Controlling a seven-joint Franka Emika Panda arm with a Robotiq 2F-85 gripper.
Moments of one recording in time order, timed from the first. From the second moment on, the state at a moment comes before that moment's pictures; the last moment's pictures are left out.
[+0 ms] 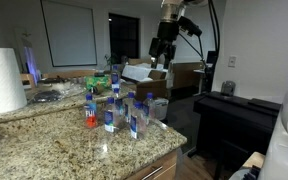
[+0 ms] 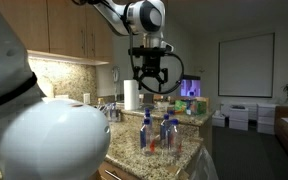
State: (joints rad) arm 0.14 -0.55 -0.05 -2.36 0.12 1.92 -0.20
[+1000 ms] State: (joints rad) arm 0.14 -0.32 0.10 -2.42 0.12 2.22 -0.07
